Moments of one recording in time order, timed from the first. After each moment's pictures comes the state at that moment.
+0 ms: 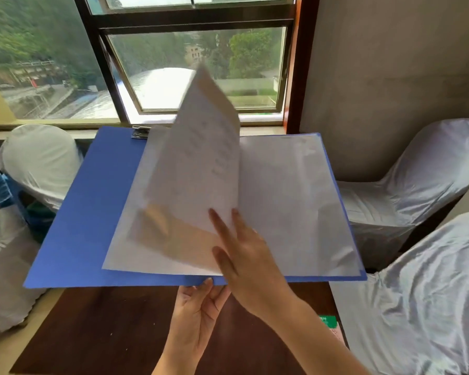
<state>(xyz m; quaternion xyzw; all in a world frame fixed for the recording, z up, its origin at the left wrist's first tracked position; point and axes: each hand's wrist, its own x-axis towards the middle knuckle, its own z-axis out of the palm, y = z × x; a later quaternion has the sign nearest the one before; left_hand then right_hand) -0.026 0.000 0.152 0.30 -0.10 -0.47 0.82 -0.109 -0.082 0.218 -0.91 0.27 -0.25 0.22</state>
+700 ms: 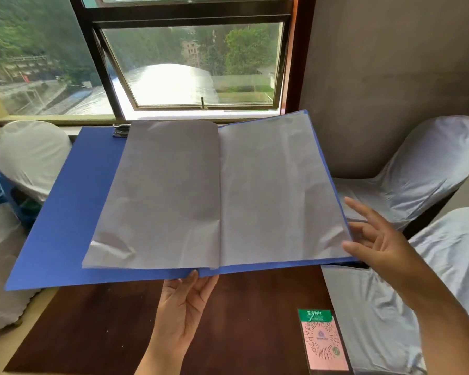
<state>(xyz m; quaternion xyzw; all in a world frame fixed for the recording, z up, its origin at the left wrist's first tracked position) -0.012 0.004 0.150 0.28 -0.07 -0.46 0.84 -0.262 -0.166 0.238 -0.71 0.35 -0.33 0.52</state>
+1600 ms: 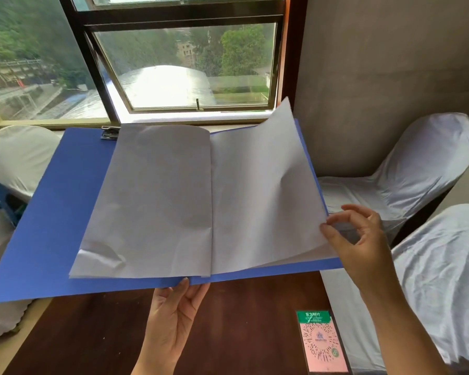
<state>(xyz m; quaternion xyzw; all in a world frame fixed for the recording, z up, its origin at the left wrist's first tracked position) -0.006 0.007 0.144 0.31 -0.08 -0.44 0.84 -0.225 -0.148 0.237 -0.70 0.43 -0.47 0.33</state>
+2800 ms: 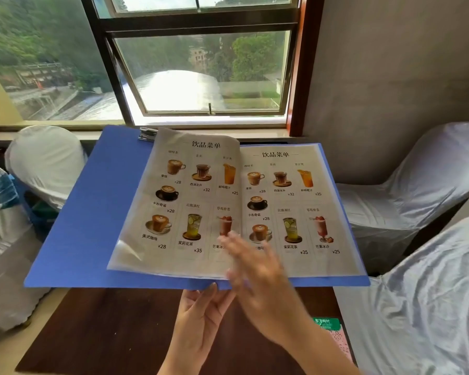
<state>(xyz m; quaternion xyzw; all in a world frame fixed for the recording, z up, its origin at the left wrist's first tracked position) -0.024 0.007 0.142 0.28 -0.10 -0.48 0.83 -0.135 -0.071 0.210 -0.91 0.23 -0.26 0.24</state>
